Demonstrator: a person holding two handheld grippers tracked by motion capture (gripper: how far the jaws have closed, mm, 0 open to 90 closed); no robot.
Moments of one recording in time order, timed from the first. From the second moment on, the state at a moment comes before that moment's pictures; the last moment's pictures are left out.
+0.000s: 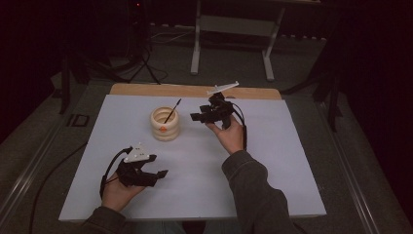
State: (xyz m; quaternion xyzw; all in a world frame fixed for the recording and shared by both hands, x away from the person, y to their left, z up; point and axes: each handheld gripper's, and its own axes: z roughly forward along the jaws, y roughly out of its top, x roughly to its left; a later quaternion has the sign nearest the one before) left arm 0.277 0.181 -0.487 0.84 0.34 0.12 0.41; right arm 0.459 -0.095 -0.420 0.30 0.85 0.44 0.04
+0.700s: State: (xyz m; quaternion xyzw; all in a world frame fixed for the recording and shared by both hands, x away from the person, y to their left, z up) left arm 0.278 0.181 -0.485 0.84 0.34 0.14 0.40; right arm 0.436 -0.148 -0.428 0.31 0.83 0.45 0.05
